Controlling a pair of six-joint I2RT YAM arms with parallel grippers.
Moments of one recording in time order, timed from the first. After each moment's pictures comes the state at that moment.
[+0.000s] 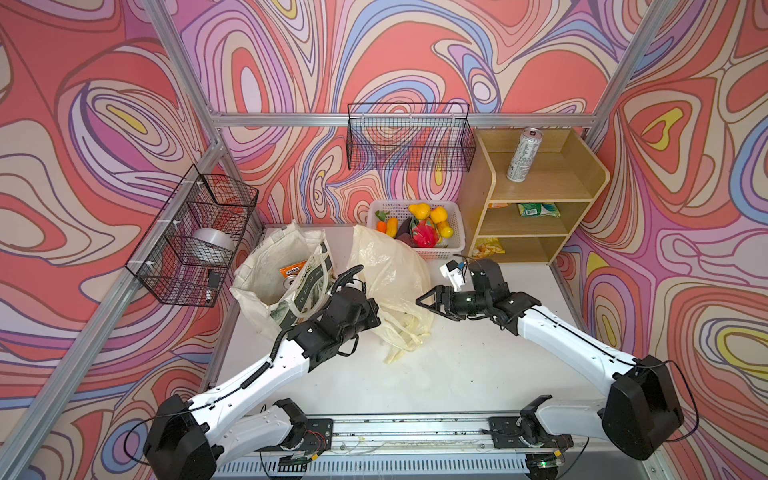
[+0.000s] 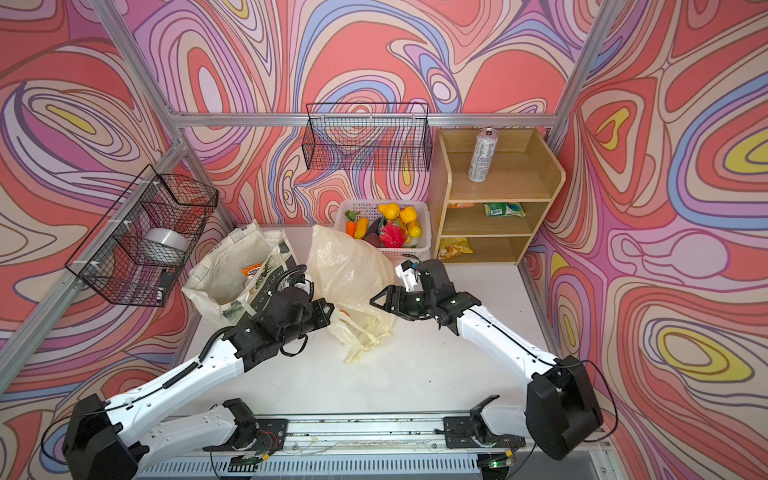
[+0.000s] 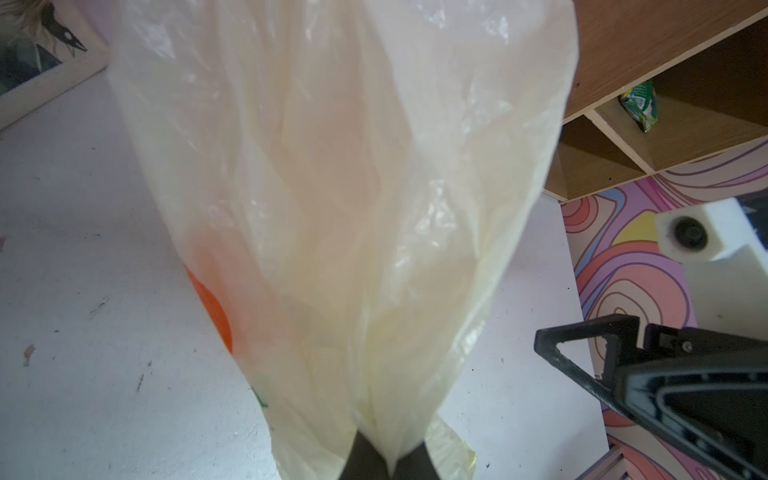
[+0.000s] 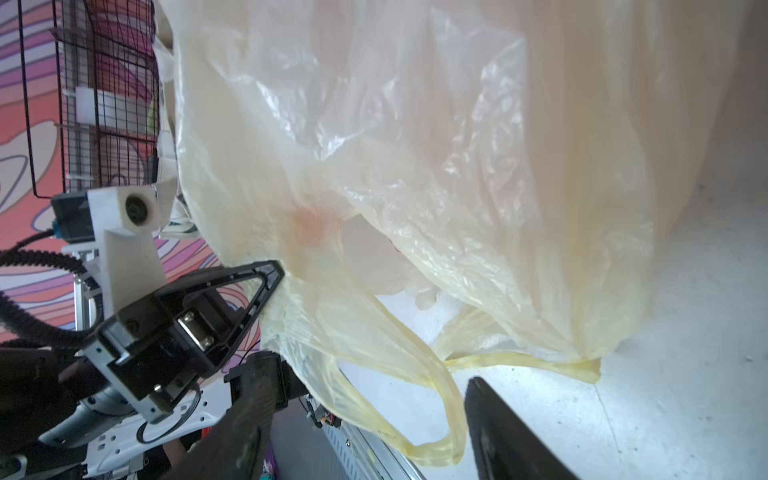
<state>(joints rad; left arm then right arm) -0.71 1.07 0.75 -0.31 -0.13 -0.92 0.51 1.31 0.90 -0.27 -0.63 0.78</state>
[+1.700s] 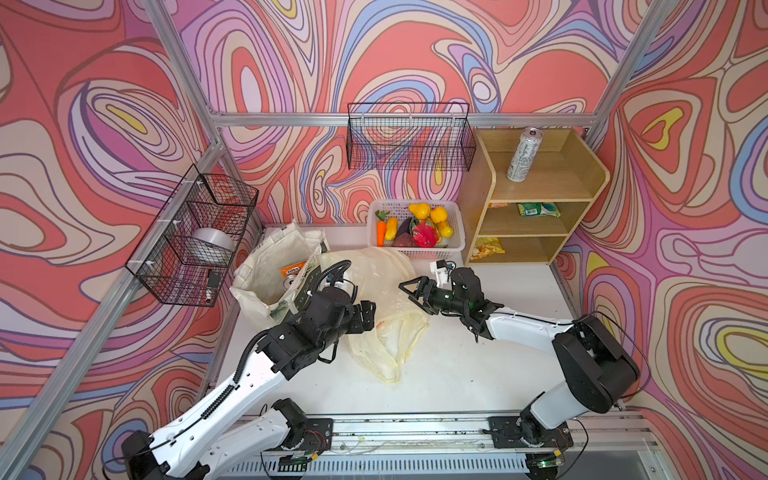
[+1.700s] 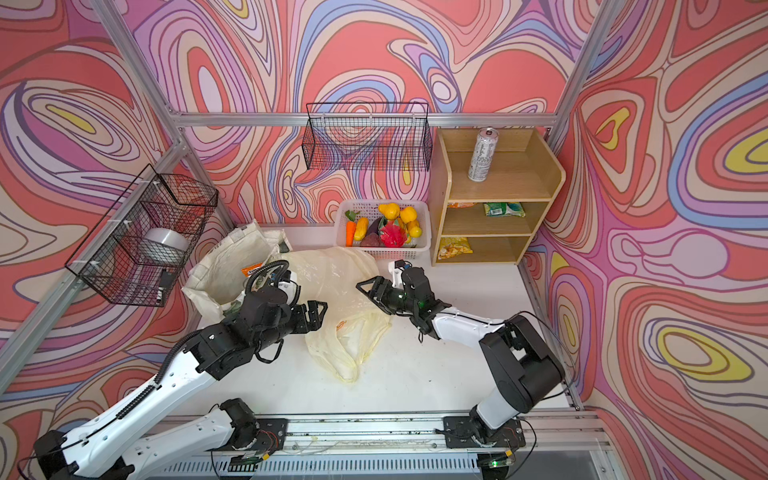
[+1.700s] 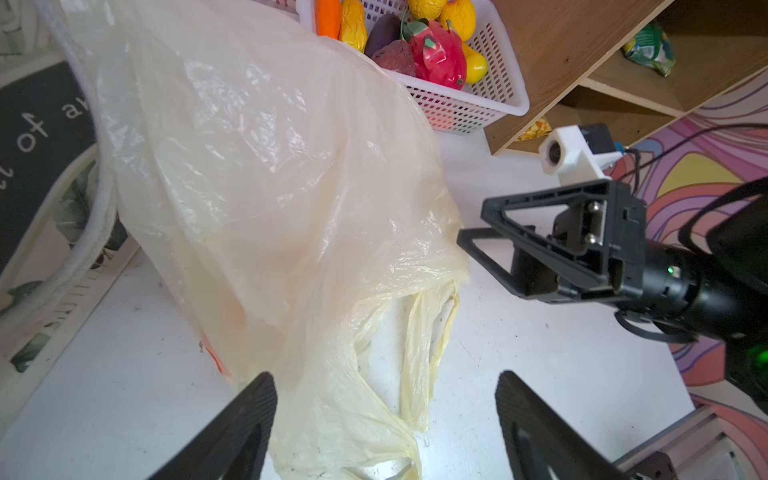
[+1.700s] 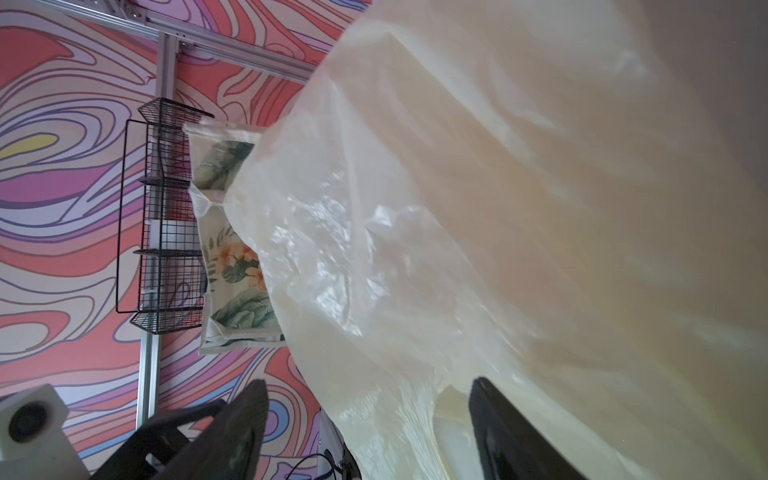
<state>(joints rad) -0.71 0.93 0.90 -0.63 -0.20 -0.64 0.55 1.53 0.72 0.43 -0.48 1.15</state>
